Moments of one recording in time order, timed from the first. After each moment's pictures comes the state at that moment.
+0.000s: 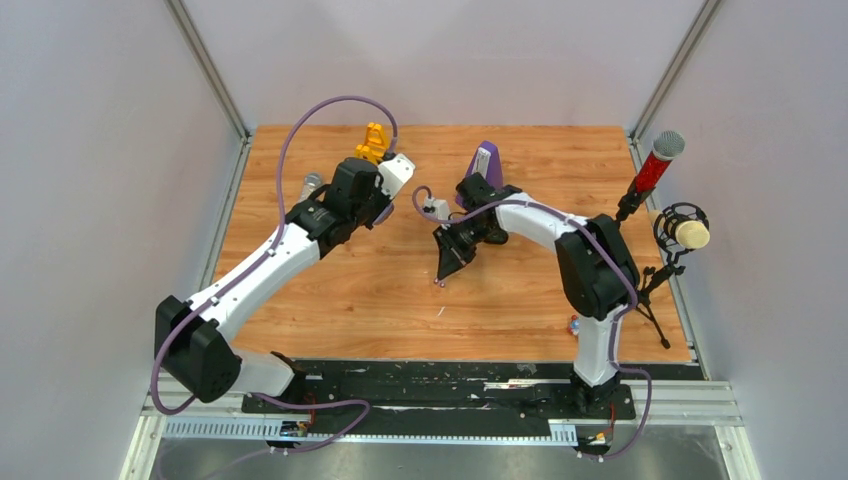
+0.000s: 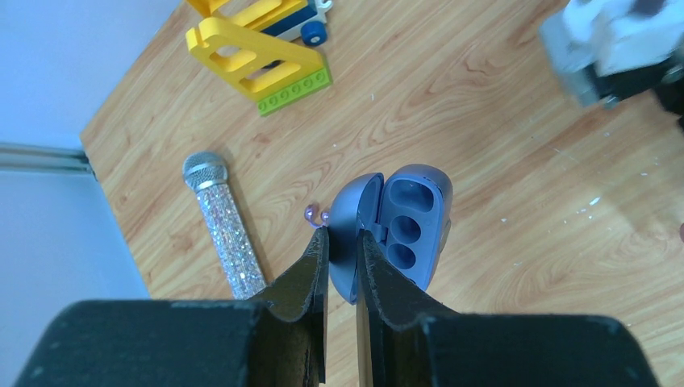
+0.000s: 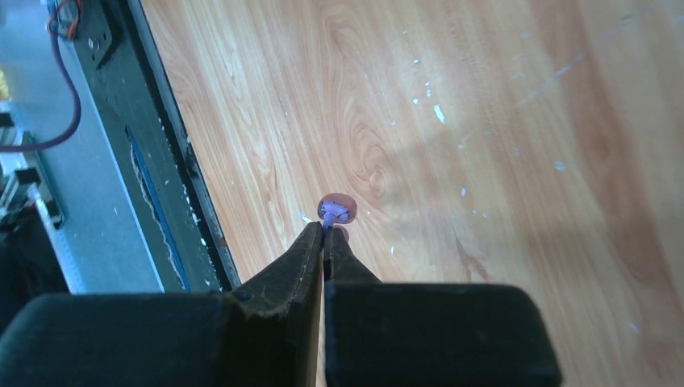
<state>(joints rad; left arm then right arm) -0.59 1.35 1.20 -0.47 -0.22 0.36 0.55 1.99 1.39 -0.72 -0.82 -0.30</state>
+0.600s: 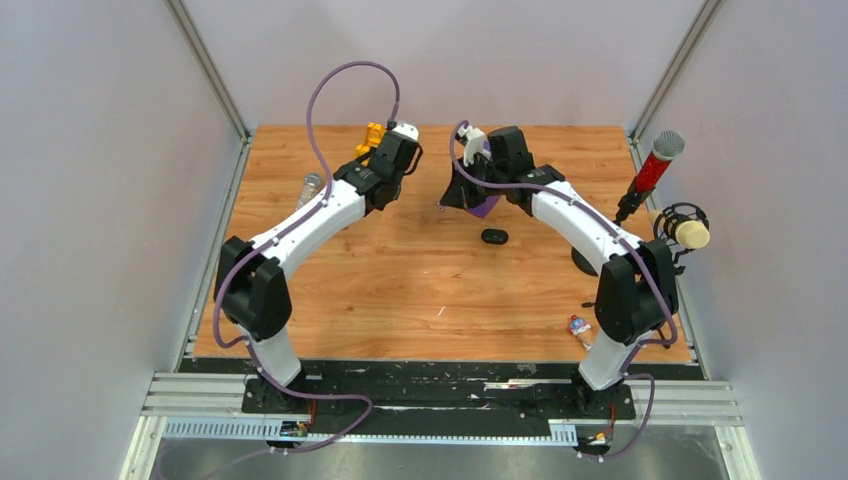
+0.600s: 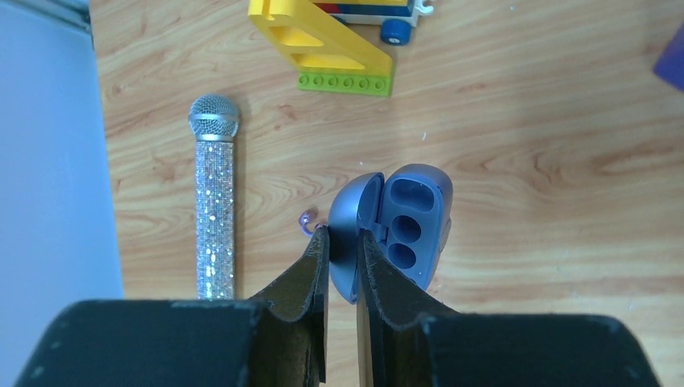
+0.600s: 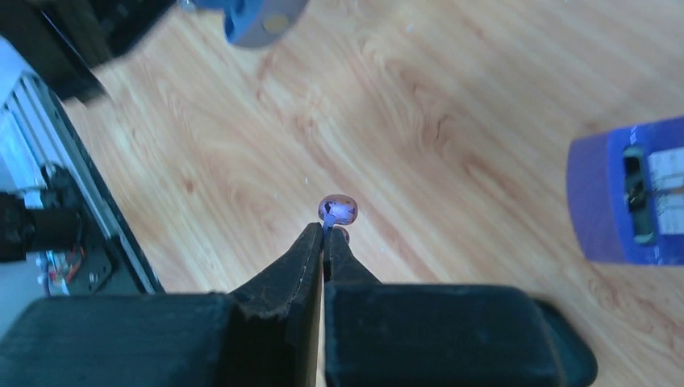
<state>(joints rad) -0.60 1.71 1.52 -0.57 -0.54 -0.01 0.46 1.73 1.45 -0.41 -0.55 0.08</state>
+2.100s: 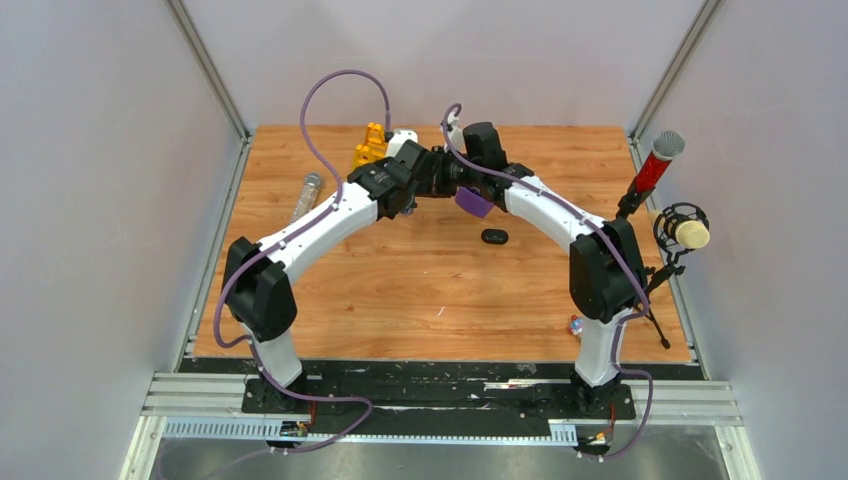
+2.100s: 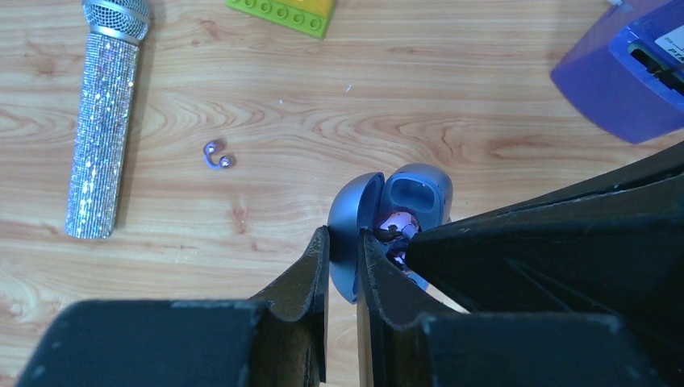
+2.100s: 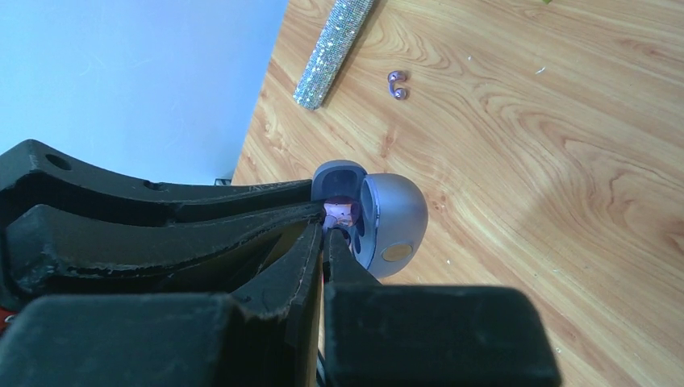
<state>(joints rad) -0.70 1.77 1.62 -0.77 -0.58 -0.48 0.51 1.91 1.55 -0.11 -0.62 0.68</state>
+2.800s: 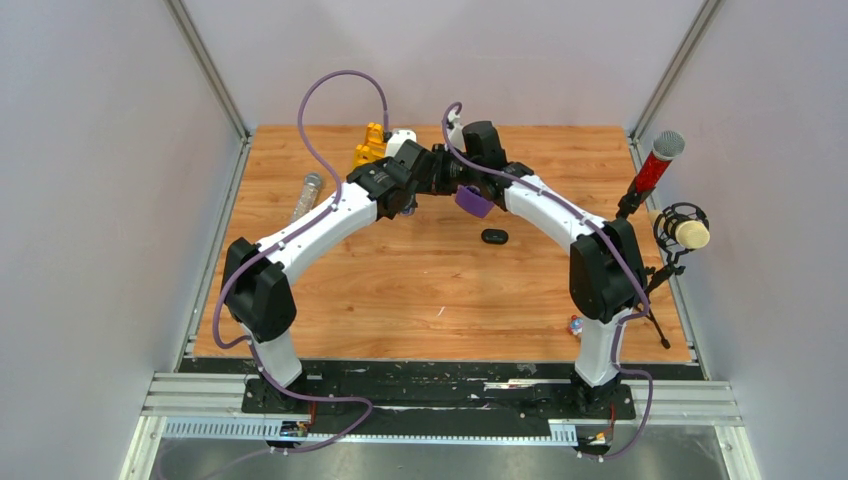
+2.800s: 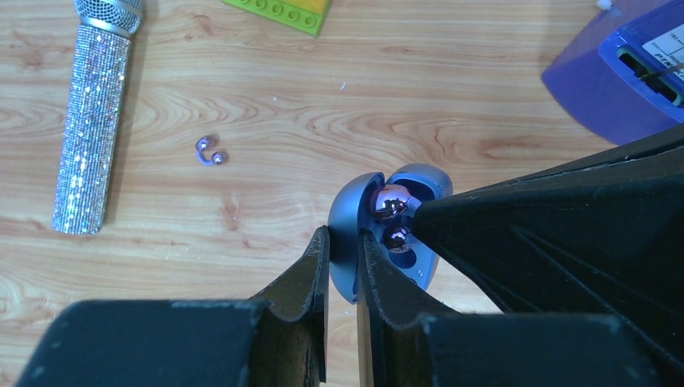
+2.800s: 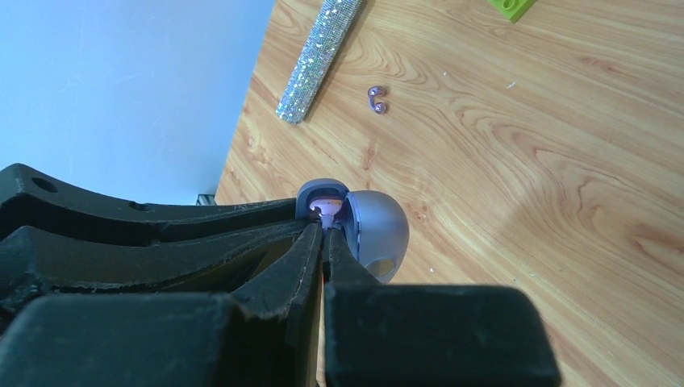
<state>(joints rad) -0.70 1.76 1.62 -0.77 -0.57 -0.51 0.51 1.91 1.56 -0.12 -0.55 0.66</state>
